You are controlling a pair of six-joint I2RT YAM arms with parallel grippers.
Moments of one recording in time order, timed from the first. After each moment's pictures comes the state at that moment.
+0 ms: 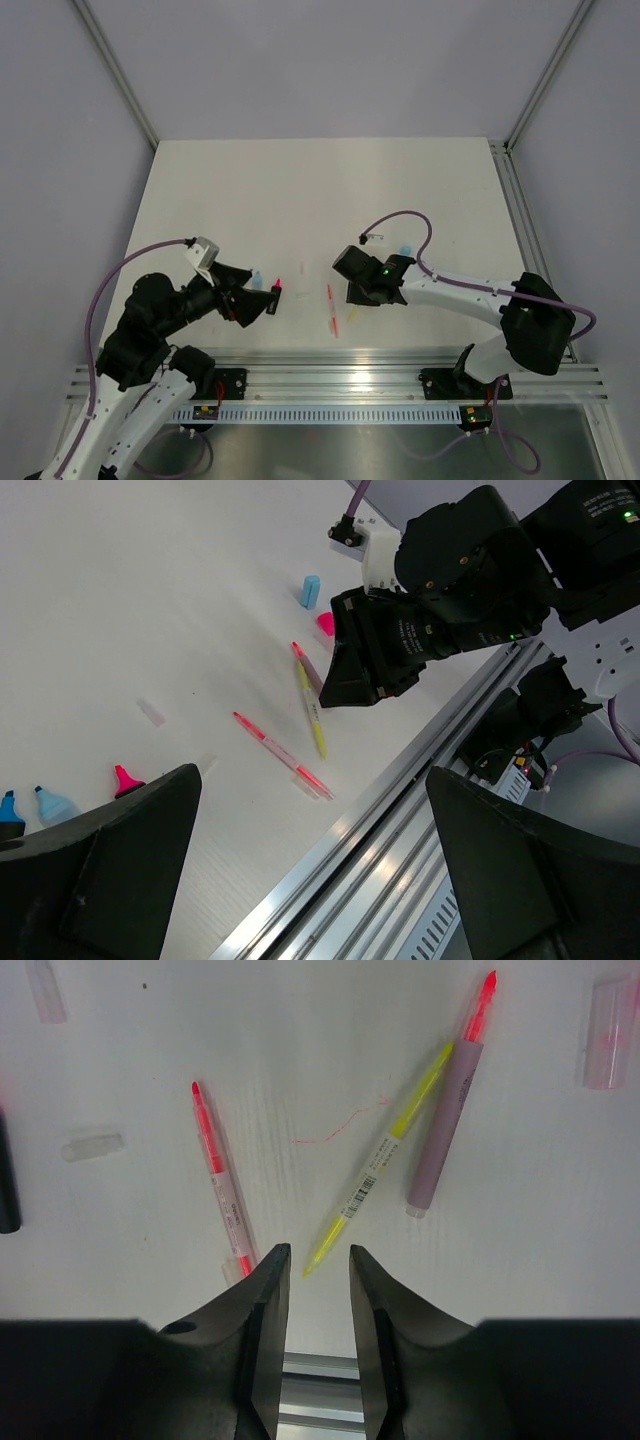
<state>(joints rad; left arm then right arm) -0.48 0.34 0.69 -0.55 0.42 -0.34 0.98 1.46 0.95 -0.62 0.33 0.99</state>
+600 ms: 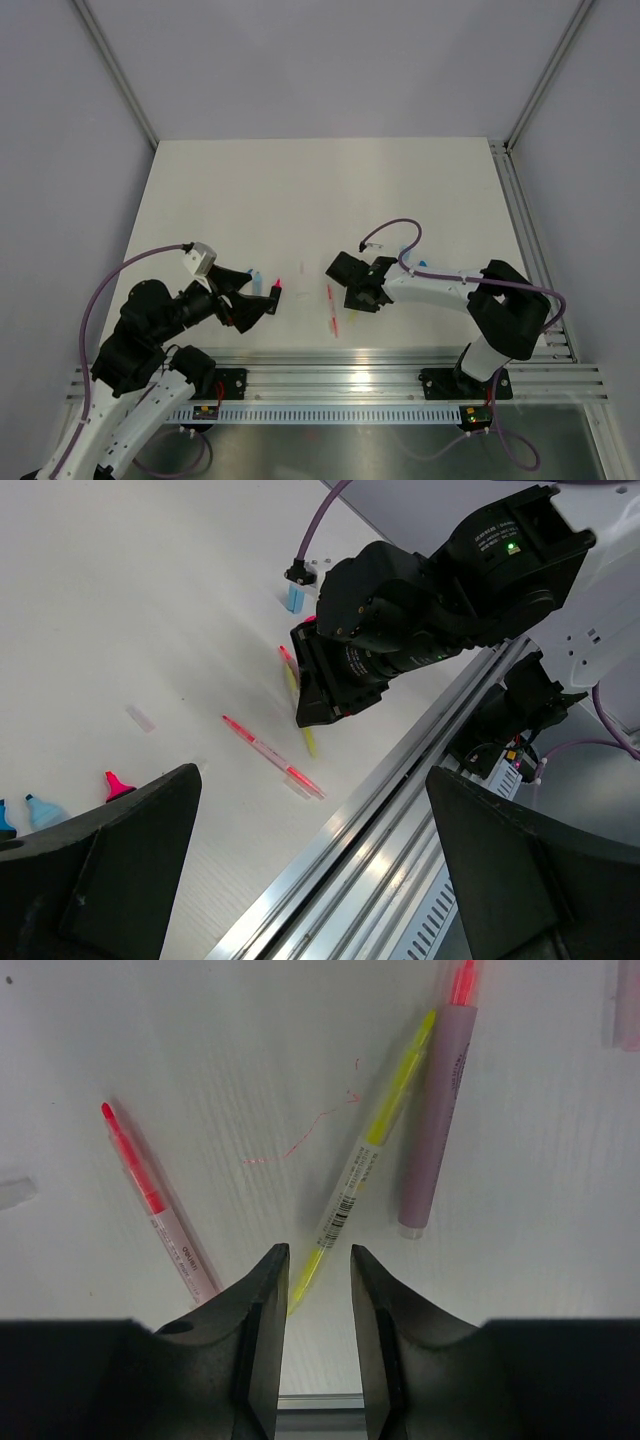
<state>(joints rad) -0.54 0.29 0.69 -0.56 0.39 -0.34 0.98 1.61 0.95 -0.61 0.33 1.11</state>
